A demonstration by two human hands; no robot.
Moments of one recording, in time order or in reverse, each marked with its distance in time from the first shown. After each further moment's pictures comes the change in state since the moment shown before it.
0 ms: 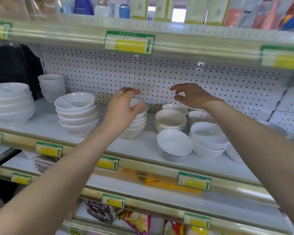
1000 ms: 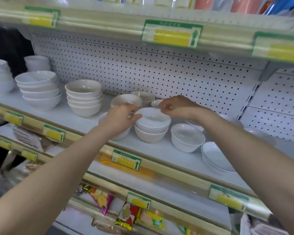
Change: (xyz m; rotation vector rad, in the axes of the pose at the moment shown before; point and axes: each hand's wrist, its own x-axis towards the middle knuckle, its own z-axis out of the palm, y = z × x) left_hand -0.050 0.144 0.128 0.198 -0.300 -0.152; right_hand -0.092 0.151 -0.012 -0.023 -0.219 -0.148
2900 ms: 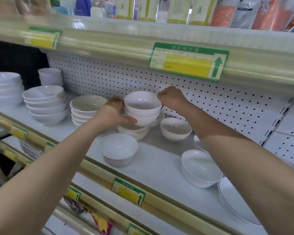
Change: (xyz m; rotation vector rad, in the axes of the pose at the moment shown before) left_hand 0.074 -0.044 -0.042 -0.021 0.003 -0.178; right_hand 0.121 -0.030 -0.027 0.525 0.226 0.136
